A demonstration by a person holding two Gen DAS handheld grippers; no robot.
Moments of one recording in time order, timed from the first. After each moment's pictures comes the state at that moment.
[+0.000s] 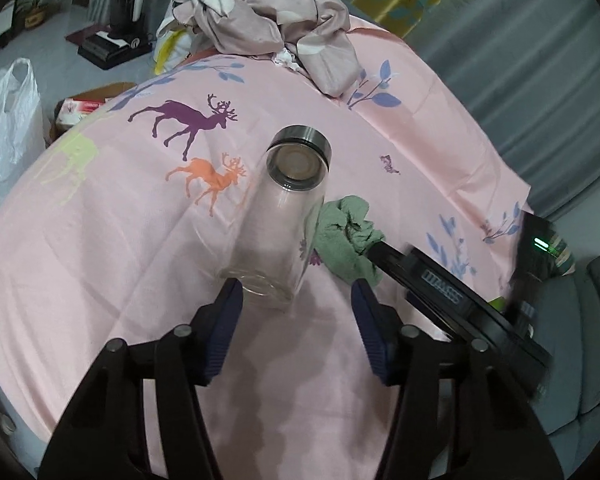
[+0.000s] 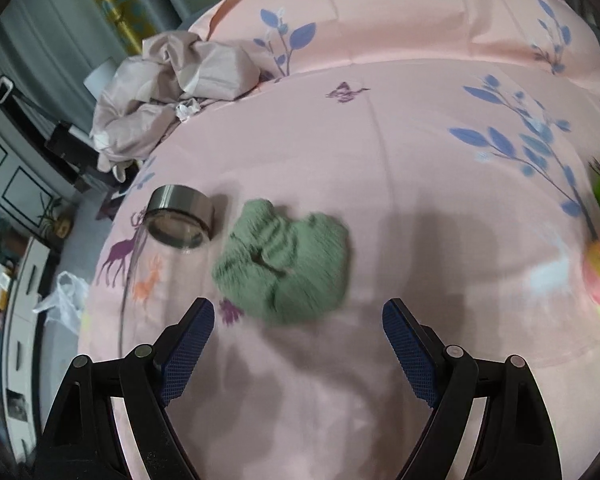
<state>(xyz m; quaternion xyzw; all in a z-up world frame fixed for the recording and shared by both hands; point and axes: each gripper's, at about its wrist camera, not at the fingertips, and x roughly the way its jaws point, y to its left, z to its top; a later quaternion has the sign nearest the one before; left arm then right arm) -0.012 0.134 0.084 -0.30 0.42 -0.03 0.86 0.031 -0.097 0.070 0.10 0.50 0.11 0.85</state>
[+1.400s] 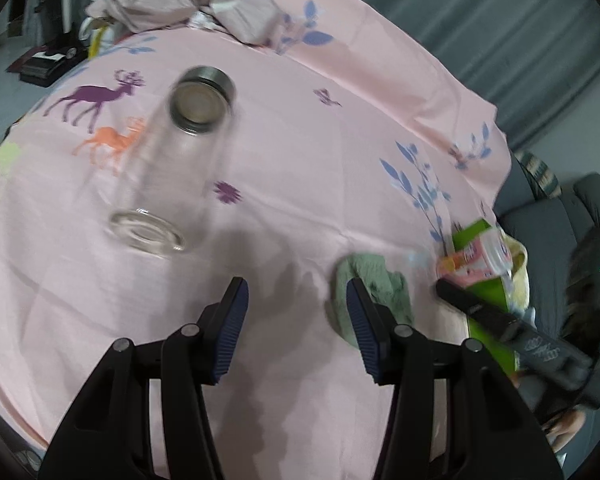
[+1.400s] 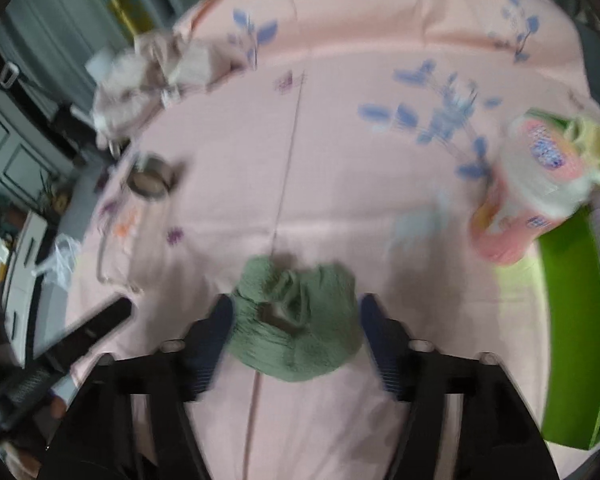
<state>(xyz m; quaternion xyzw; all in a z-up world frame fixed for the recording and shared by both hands) -0.015 0.054 0.077 -0.21 0.47 -0.12 0.85 -0.036 -0.206 0.106 0.08 0.51 0.12 0.85</state>
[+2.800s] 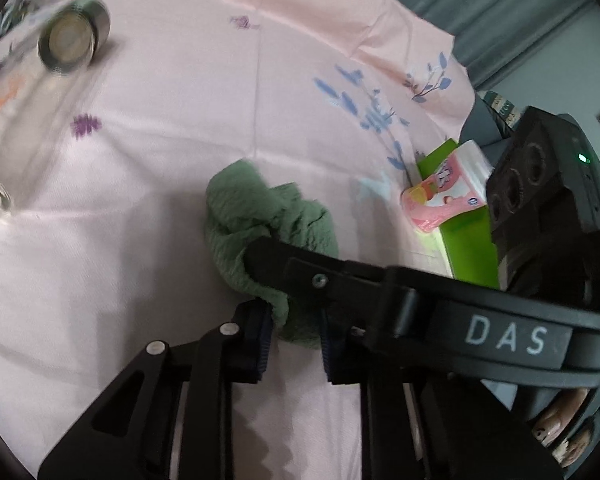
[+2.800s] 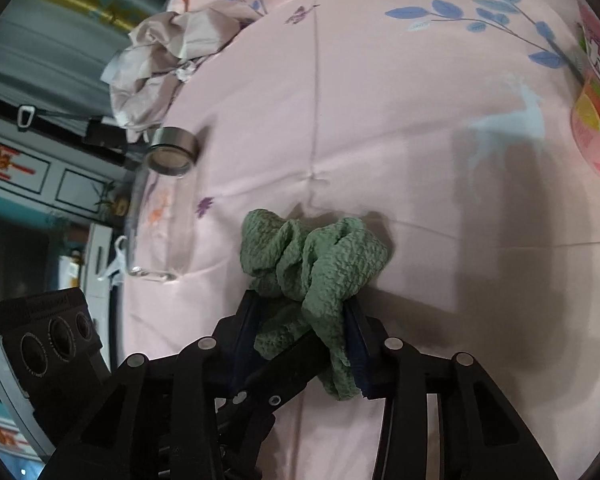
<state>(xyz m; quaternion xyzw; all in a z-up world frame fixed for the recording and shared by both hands) -0.009 -0.026 0.034 -0.18 0.49 -0.22 0.82 -0.015 -0.199 0.033 0.22 0.59 0.22 0.75</state>
